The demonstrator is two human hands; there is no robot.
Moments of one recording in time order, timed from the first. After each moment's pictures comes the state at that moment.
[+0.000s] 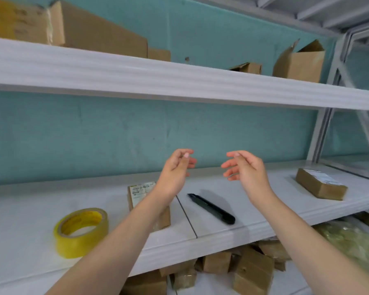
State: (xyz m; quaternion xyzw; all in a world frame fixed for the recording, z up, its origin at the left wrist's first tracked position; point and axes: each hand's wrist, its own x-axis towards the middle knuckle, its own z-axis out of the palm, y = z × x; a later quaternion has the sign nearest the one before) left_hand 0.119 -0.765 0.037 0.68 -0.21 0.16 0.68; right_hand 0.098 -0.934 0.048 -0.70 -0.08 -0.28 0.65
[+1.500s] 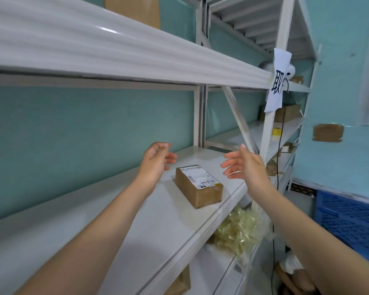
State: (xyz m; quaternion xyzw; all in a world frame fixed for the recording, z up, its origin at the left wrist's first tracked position) left_hand 0.295 -1.179 0.040 0.64 -0.28 -0.04 0.72; right_hand 0.159 -1.348 0.030 -0.66 0.16 -0.39 0.62
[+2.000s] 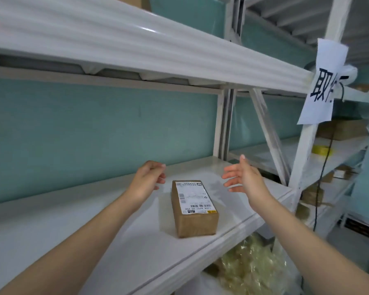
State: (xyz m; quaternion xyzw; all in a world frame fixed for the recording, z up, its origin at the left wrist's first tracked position) left_hand 0.336 -1.226 0.001 0.72 -0.19 0.01 0.66; right_hand 0.245 -1.452 0.012 -0.70 0.13 -0.27 0.65
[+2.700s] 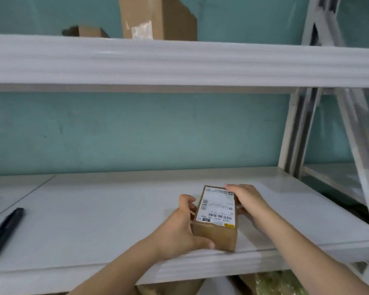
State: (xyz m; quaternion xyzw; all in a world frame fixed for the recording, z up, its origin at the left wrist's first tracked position) left_hand 0.238 -1.254 -0.058 0.86 -0.19 0.04 0.48; right_hand 0.310 -1.452 -0.026 -0.78 -0.01 0.00 0.63
